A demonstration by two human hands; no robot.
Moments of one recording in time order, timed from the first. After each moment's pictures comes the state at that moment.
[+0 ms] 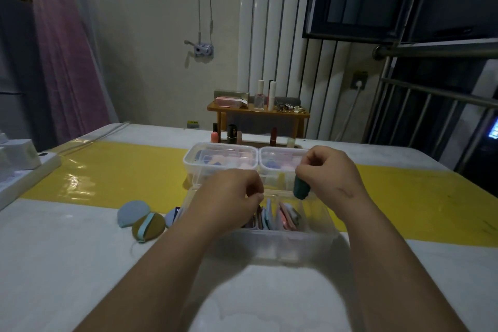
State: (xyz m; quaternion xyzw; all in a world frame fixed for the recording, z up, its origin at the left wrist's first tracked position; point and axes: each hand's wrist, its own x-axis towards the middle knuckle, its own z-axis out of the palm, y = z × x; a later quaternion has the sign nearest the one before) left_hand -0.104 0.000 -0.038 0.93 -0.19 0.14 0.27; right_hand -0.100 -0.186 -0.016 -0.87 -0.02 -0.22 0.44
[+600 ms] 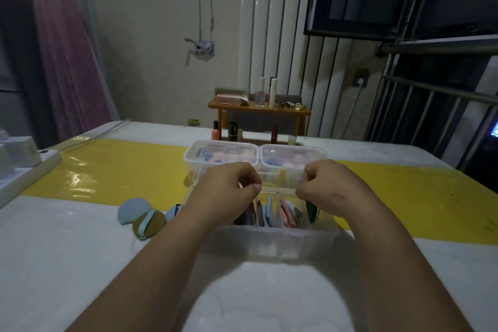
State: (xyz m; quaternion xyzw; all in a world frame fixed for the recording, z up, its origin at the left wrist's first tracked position) left_hand -0.098 0.005 -0.041 0.90 -0.17 0.14 0.36; right_hand -0.102 -0.190 -0.013 -0.97 0.02 -0.06 0.24
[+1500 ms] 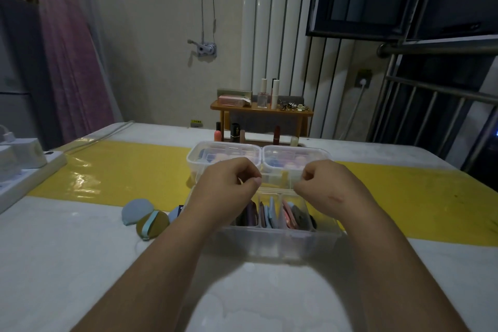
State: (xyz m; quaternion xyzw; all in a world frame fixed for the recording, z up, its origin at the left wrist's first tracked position) left_hand -0.100 0.005 -0.040 0.88 -0.16 0.18 0.42; right_hand -0.108 -0.181 -0.013 -0.97 0.03 -0.09 0.21
